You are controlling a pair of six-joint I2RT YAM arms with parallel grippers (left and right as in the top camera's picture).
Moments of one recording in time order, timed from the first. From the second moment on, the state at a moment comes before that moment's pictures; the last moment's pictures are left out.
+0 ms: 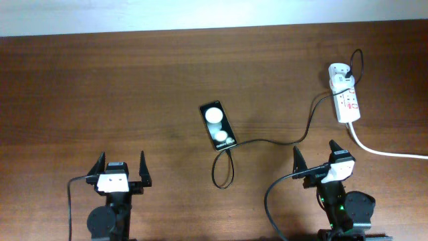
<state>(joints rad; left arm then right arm) 0.05 0.01 0.01 -0.08 0.02 0.07 -0.08 0.04 0.01 -0.05 -0.23 0.03</state>
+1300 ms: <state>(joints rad) 0.05 0.01 0.01 -0.08 0.02 0.07 0.07 0.01 0.01 -0.07 0.00 -0.02</state>
